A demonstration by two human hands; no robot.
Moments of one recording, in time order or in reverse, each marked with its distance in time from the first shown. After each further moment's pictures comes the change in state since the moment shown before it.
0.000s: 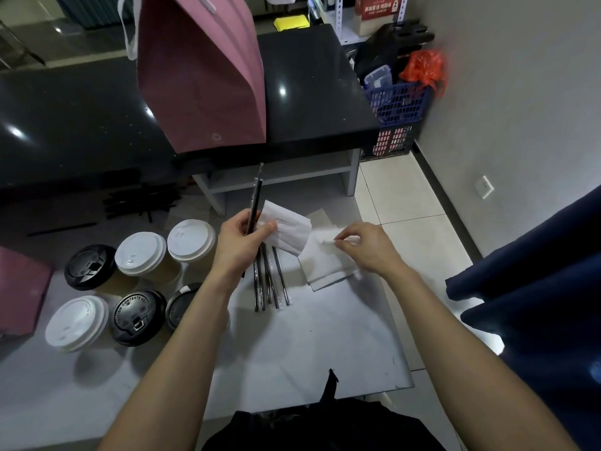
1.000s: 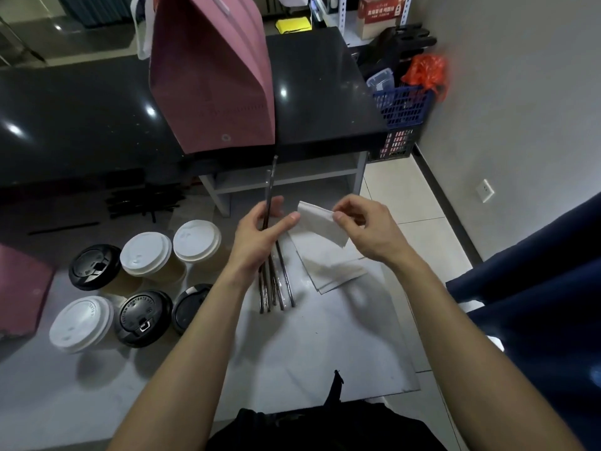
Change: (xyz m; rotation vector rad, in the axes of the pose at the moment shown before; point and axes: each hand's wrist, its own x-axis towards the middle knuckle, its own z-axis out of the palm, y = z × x) left_hand 0.003 0.014 0.013 -0.055 -0.076 -0.047; right_hand -0.014 -0.070 -0.036 0.238 0.118 -0.236
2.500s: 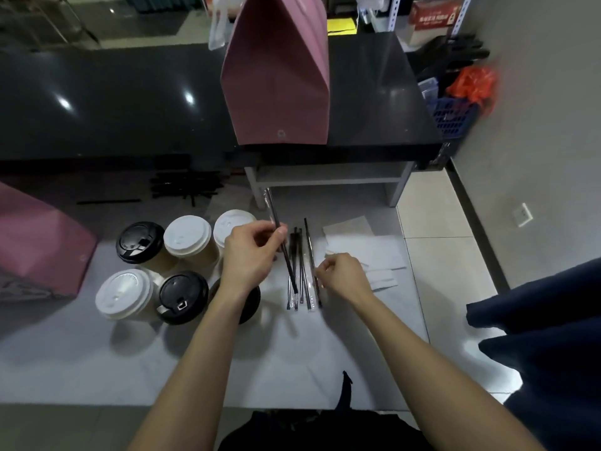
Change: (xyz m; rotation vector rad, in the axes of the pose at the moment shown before) left_hand -0.044 -0.005 -0.061 0.223 0.247 0.097; right_hand -0.022 0.011 0.134 -0.232 -0.285 0.408
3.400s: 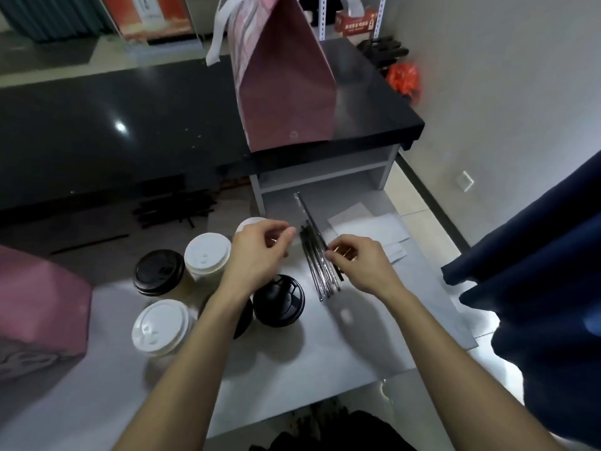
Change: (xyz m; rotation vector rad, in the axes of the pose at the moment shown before) left_hand 0.010 0.014 -0.074 0.190 -0.328 0.178; right_hand -0.075 -0.064 0.000 0.141 0.319 -0.059
